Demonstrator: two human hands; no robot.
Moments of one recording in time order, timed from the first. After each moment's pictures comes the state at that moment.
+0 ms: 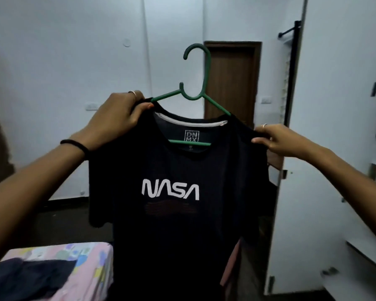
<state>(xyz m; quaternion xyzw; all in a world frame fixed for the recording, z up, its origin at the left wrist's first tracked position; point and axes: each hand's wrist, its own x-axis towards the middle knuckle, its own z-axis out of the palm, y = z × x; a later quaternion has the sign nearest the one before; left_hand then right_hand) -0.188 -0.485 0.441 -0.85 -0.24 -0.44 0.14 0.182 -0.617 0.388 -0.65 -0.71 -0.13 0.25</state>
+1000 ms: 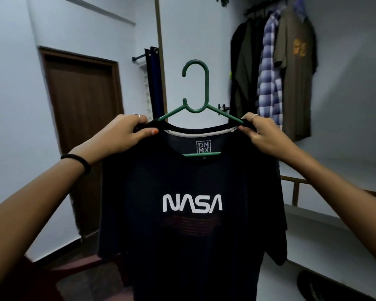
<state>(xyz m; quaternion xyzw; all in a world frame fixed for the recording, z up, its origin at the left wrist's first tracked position) 0.189 -0.395 0.453 -0.93 0.09 -0.36 -0.03 0.335 -0.709 0.420 -0.80 -0.40 -0.32 0.31</state>
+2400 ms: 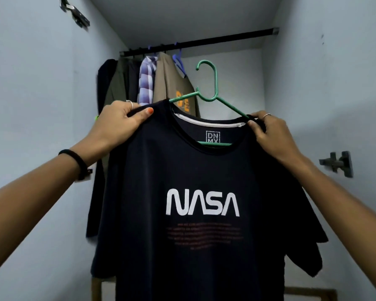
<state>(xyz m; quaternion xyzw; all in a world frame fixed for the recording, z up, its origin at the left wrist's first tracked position) 0.657 -0.657 0.566 -0.77 0.29 -0.47 -0.31 0.669 -1.006 0.535 -0.77 -0.09 -0.59 0.20</state>
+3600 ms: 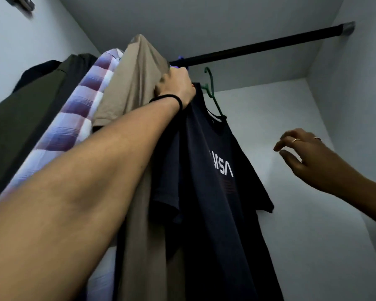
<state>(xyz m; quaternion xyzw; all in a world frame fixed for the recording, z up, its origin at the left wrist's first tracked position) 1.036 -0.849 0.820 -0.71 0.10 -0.68 -0.19 1.027 -1.122 0.670 -0.75 -0.15 -0.64 0.00</state>
